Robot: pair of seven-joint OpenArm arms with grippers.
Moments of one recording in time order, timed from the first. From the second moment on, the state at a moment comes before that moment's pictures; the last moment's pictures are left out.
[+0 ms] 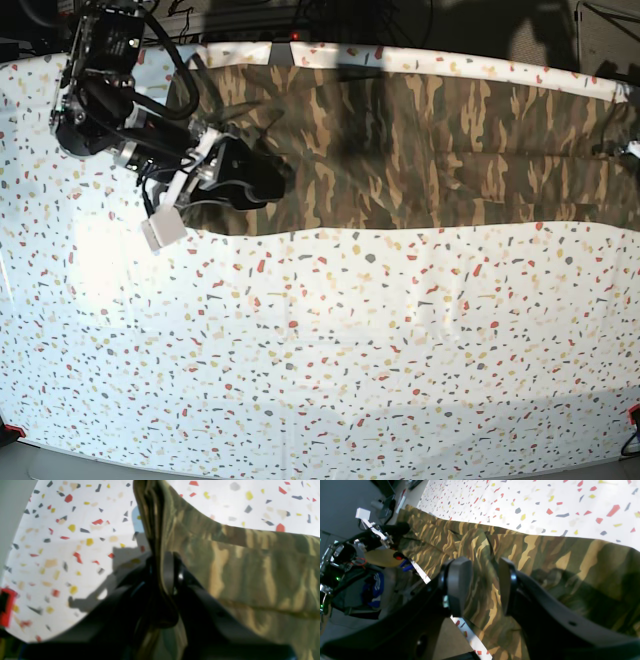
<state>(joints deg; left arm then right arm) 23.1 -34.0 -25.2 86.8 -36.0 -15.8 29.6 -11.3 9.3 16.2 111.4 63.2 34.2 -71.0</state>
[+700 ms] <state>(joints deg) 31.0 -9.1 -9.0 117.0 -30.8 -23.3 32.1 -11.3 9.4 16.4 111.5 60.5 34.1 -70.5</state>
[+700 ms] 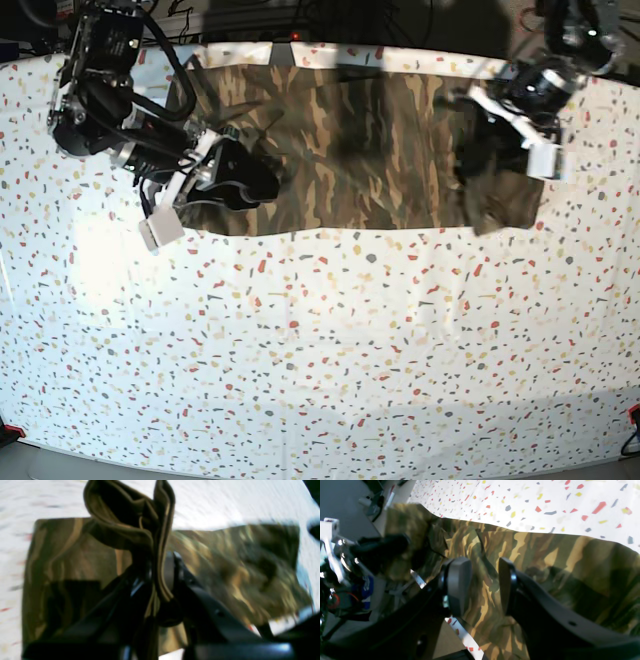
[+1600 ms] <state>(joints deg) 26.7 -9.3 11.5 117.0 -13.1 -11.1 26.1 -11.3 9.4 16.4 111.5 60.5 34.2 -70.8</state>
